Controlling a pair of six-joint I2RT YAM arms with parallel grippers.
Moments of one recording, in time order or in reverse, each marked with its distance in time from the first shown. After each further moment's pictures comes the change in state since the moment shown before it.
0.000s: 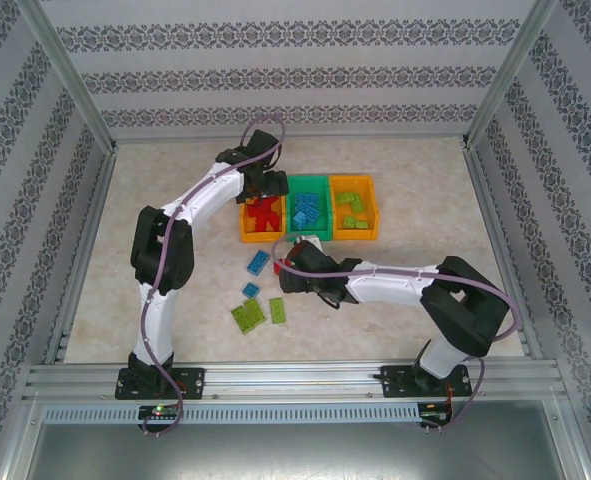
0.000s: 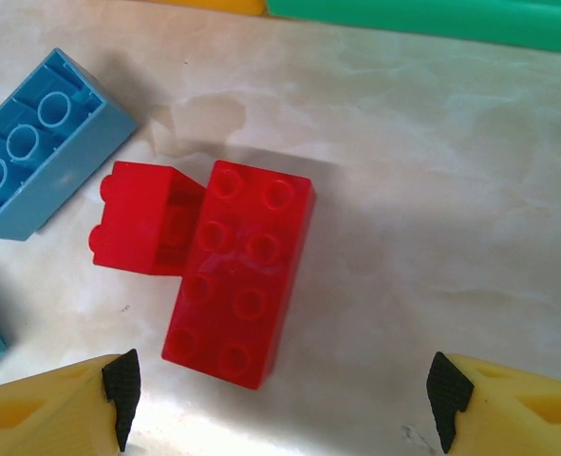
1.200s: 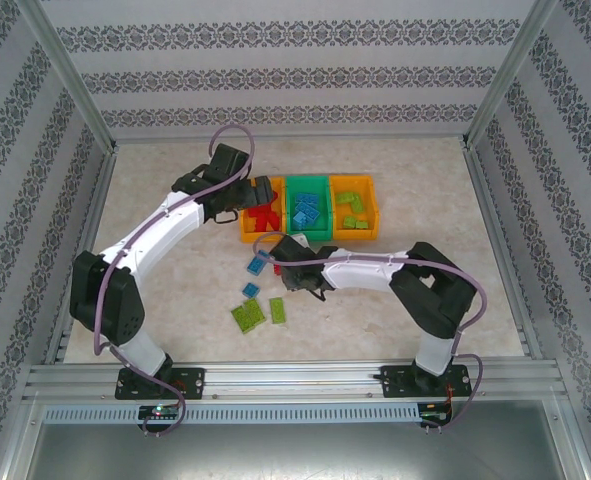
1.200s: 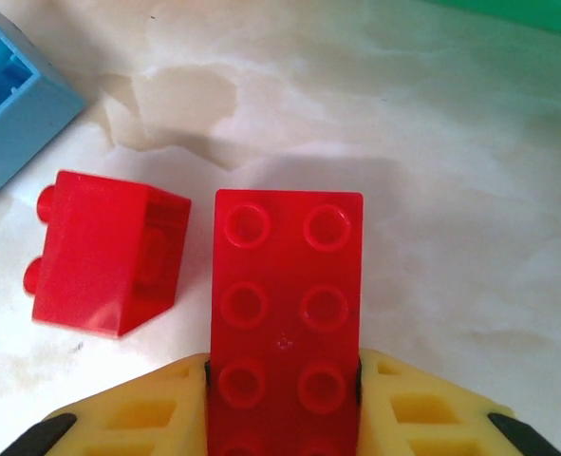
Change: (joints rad) left arm 0.006 -0.498 -0.475 0.163 -0.012 0.000; right arm 0.011 0.156 0.196 -0.213 0.037 -0.037
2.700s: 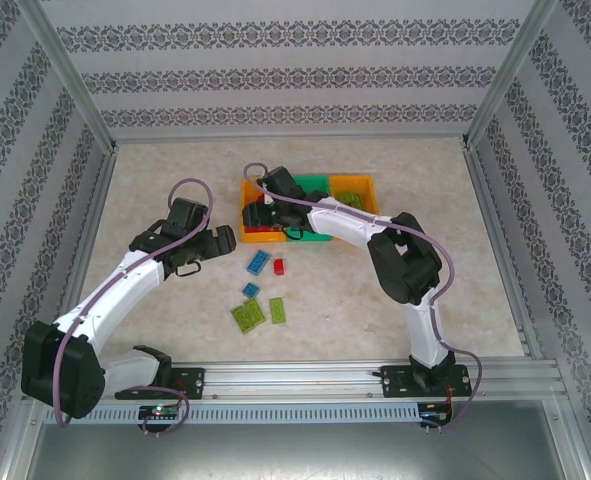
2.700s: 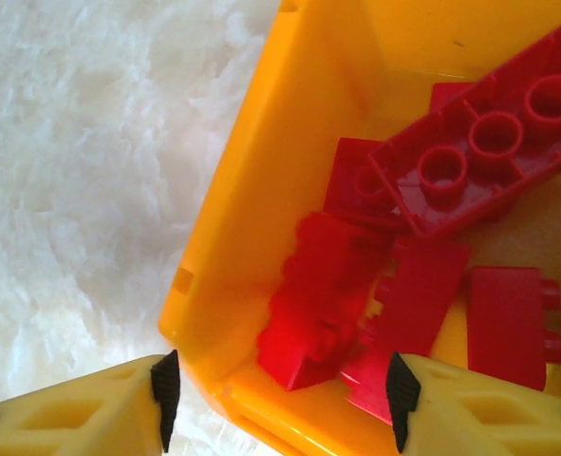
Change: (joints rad) left arm 0.098 -0.426 -0.528 0.032 0.038 0.021; right arm -0.215 0.317 0.563 0.087 -0.407 -0.080
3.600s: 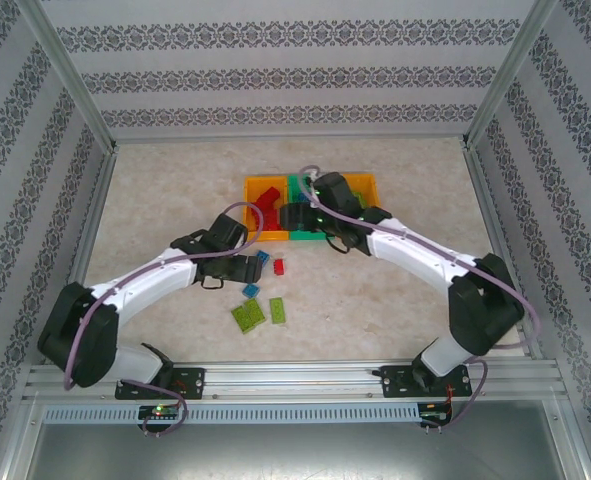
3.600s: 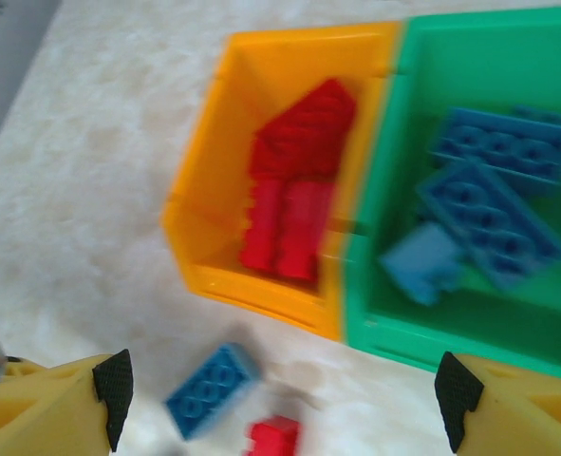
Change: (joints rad) left arm -0.224 0.209 -0.024 0.066 0.028 0.206; right arm -0.090 -0.554 -0.474 0.028 0.113 -0.008
